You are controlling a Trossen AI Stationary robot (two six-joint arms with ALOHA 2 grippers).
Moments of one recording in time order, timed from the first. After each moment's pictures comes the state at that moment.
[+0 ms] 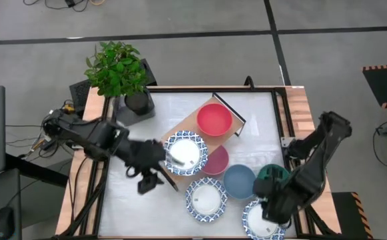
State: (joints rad) left arm -0.40 1.49 1.76 -1.11 0.04 -0.73; right arm 0.89 1.53 1.47 -1.27 0.17 1.15
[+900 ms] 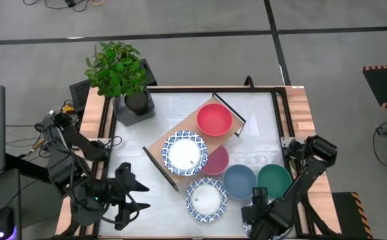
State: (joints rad) left arm -0.88 1.49 1.76 -1.02 -0.62 -0.99; right arm 0.92 1.89 1.47 -1.21 0.08 0.88
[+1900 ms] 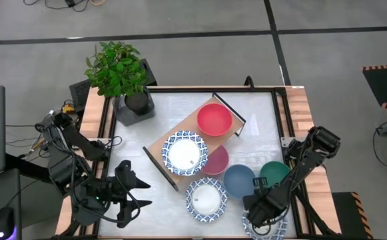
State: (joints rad) left arm -0.88 1.49 1.76 -1.02 -0.66 -0.97; right arm 0.84 1.77 1.14 -1.01 -0.03 0.75
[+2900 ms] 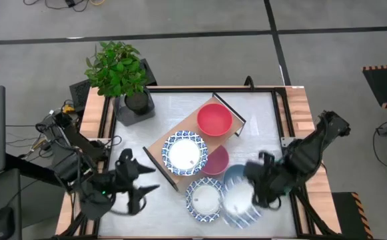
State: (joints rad) left arm -0.81 1.49 1.76 -1.02 -0.86 -0.87; right arm 0.68 1.52 1.69 -1.39 0.23 0.98
